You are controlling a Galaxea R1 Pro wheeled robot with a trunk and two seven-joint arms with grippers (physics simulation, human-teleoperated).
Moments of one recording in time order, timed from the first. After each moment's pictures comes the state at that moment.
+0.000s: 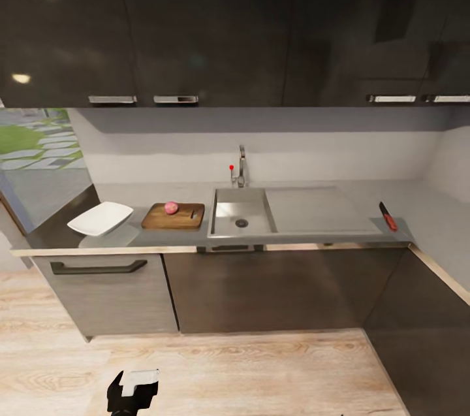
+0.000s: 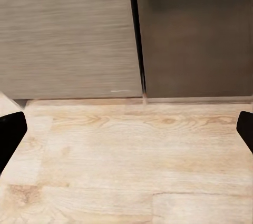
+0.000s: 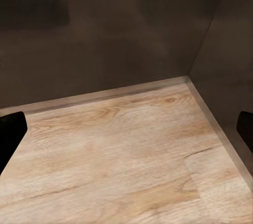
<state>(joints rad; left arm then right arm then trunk) -0.50 0.01 -0.10 0.08 0.03 -0.70 0.18 -0.20 -0.02 -0.62 -0.17 0.38 -0.86 0.00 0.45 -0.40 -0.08</state>
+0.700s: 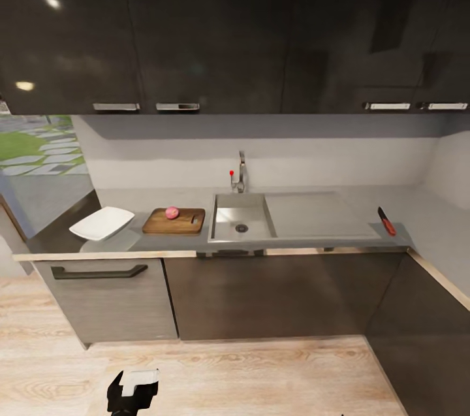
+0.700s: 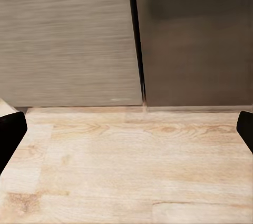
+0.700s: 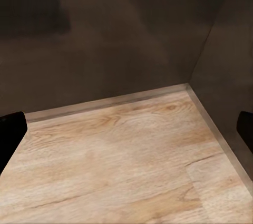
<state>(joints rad) -0.50 0.01 -0.10 0.08 0.03 -0.70 0.18 -0.20 -0.02 -0.62 -0.17 0.38 -0.86 0.00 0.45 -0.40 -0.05</state>
